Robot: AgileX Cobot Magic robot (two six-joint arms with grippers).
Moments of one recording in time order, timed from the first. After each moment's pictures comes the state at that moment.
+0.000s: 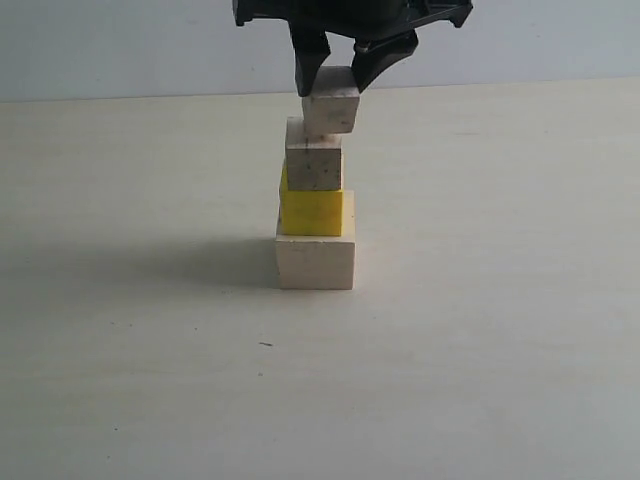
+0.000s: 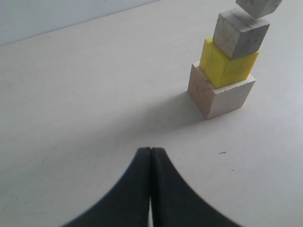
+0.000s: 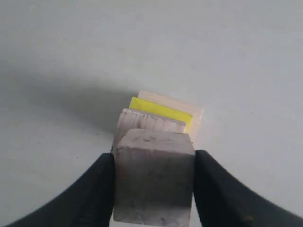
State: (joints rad) left arm -0.67 0.60 -0.62 0.26 0.73 -0.29; right arm 0.65 1.87 -1.83 0.01 1.22 0.43
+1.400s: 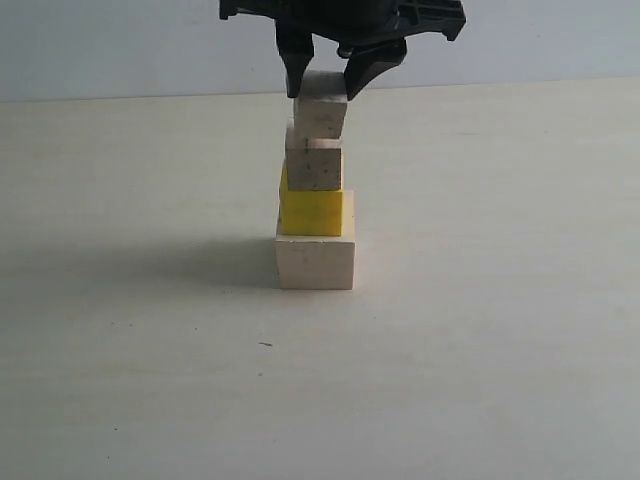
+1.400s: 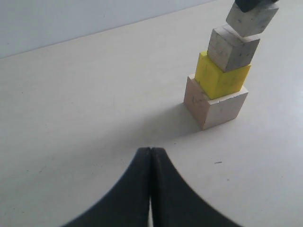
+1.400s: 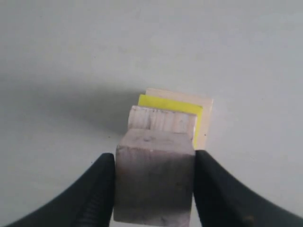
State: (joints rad) left arm -0.67 0.54 -0.61 0.26 0.71 -0.28; right arm 0.68 1.87 -1.83 -0.02 1.22 0.58
